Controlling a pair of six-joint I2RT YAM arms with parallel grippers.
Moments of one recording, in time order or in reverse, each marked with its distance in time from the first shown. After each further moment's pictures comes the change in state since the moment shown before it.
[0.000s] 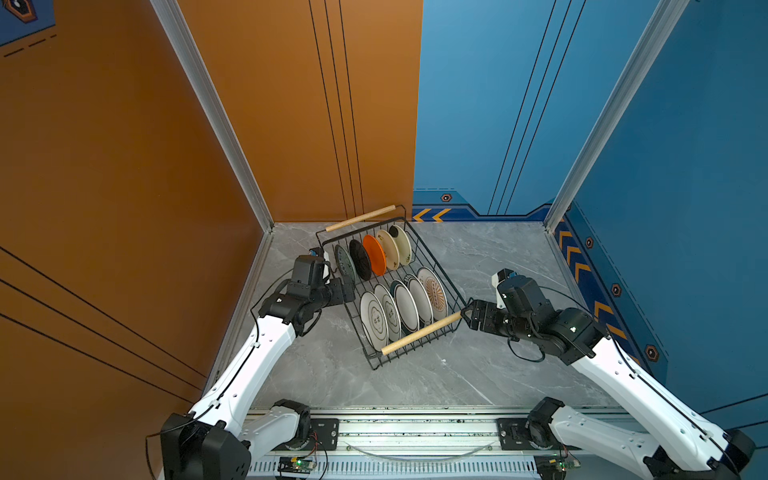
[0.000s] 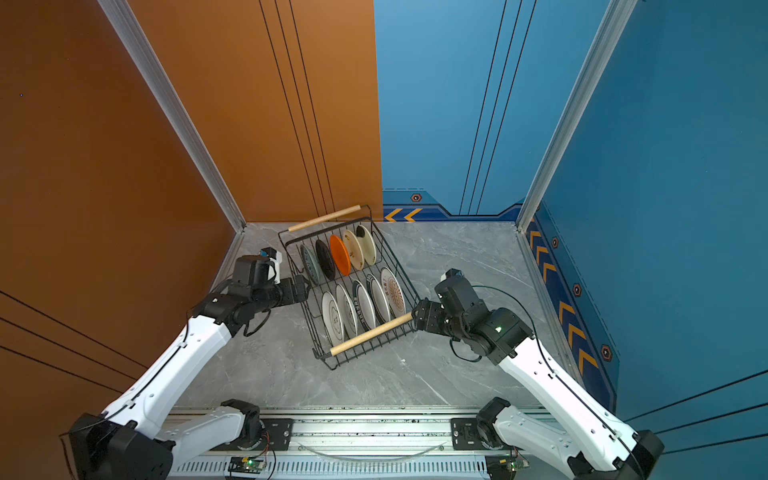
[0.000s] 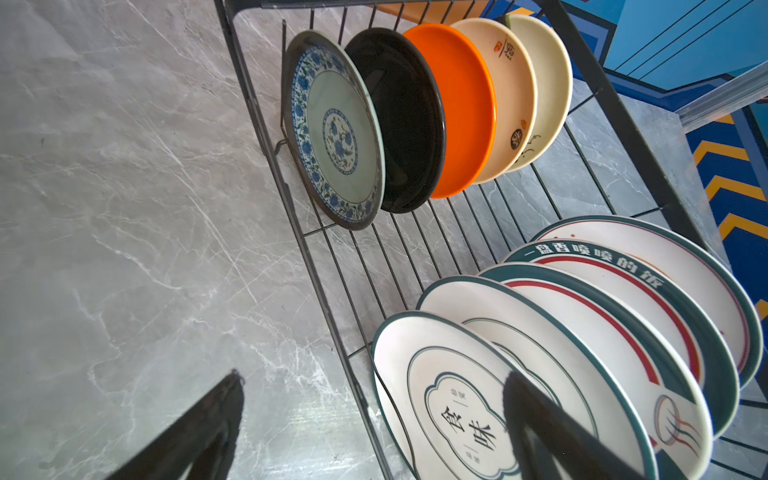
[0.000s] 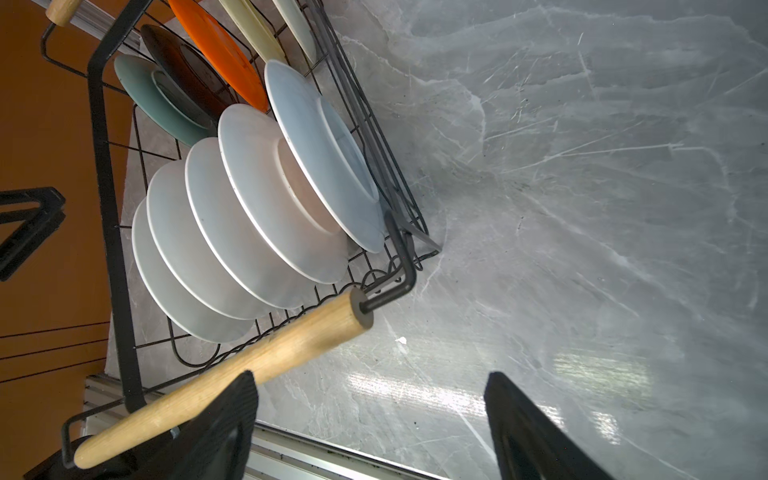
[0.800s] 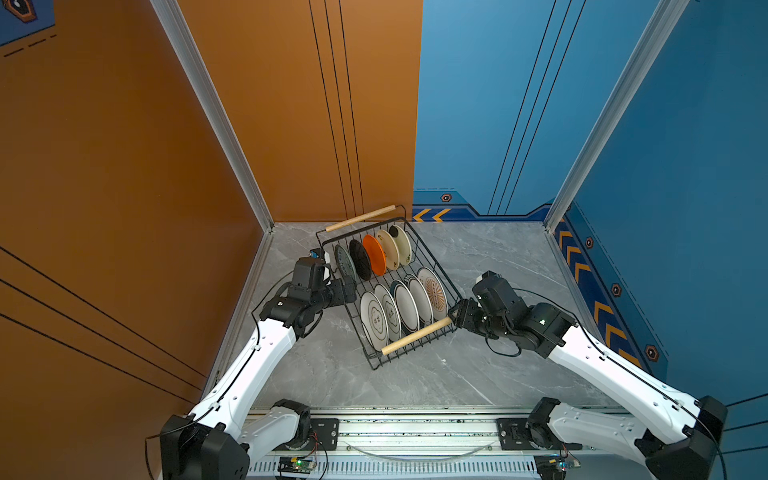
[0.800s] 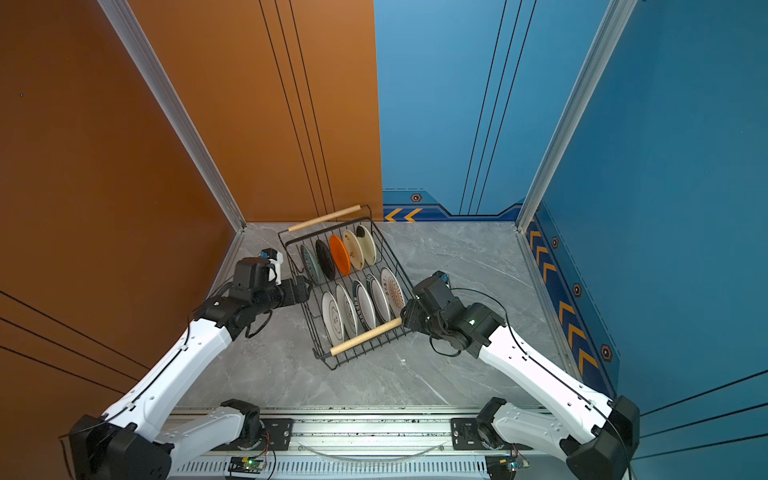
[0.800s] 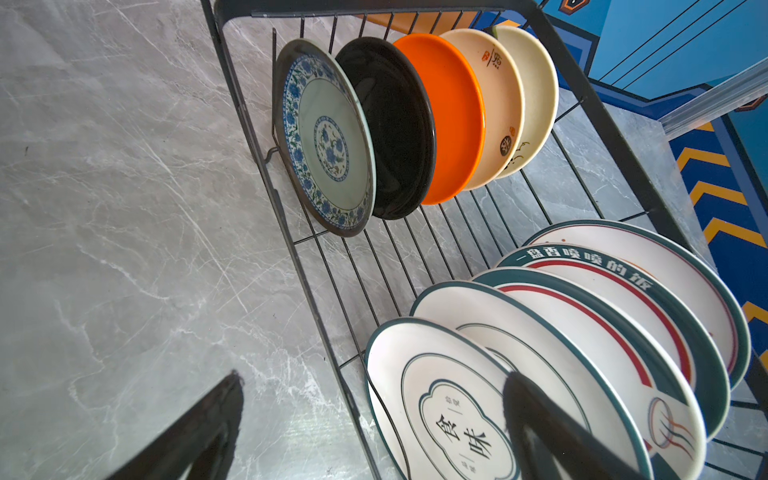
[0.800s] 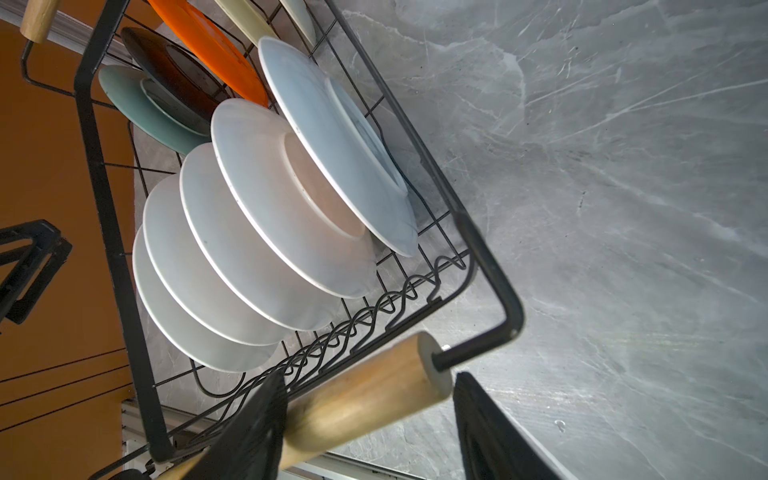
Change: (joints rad) left arm -0.005 -0.015 -0.035 0.056 0.003 -0.003; right arm 0.087 0.116 -0.015 0.099 0.045 0.180
